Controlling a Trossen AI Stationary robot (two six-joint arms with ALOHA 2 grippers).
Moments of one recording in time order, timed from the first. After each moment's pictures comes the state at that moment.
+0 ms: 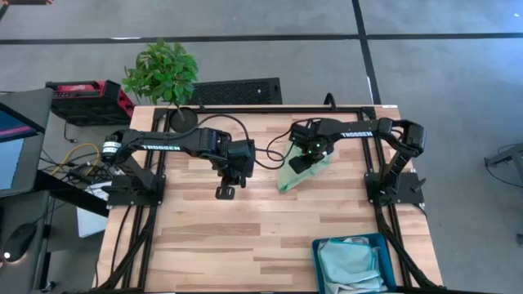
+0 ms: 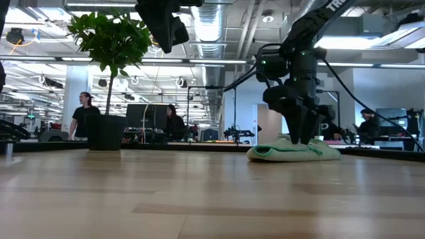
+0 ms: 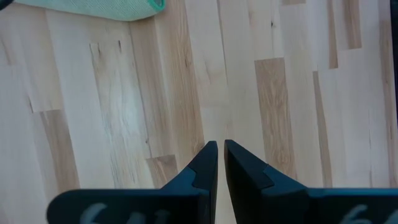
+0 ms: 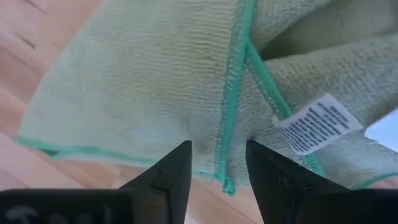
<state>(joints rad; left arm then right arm) 0.02 1.67 1.58 -1.16 0.18 0.11 -0.37 1.71 1.05 -0.82 -0.18 0.53</state>
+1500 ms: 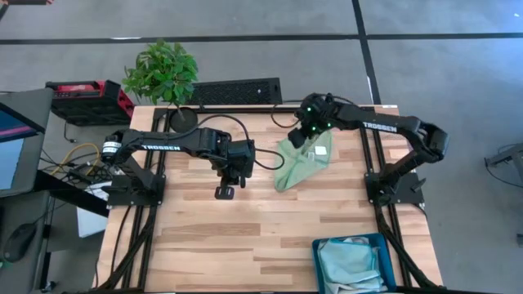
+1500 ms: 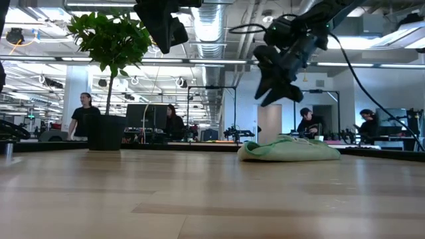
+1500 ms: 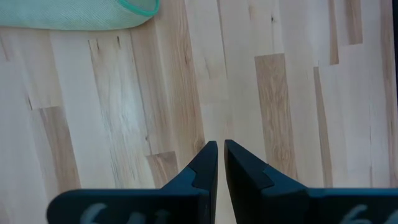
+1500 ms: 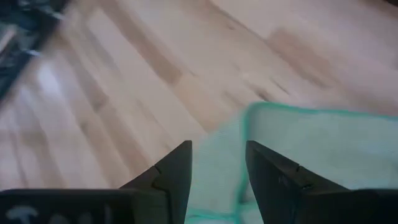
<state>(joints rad) 0.02 1.67 1.58 -1.17 0.18 0.12 -0.51 1.51 1.05 -0.46 -0.30 0.35</state>
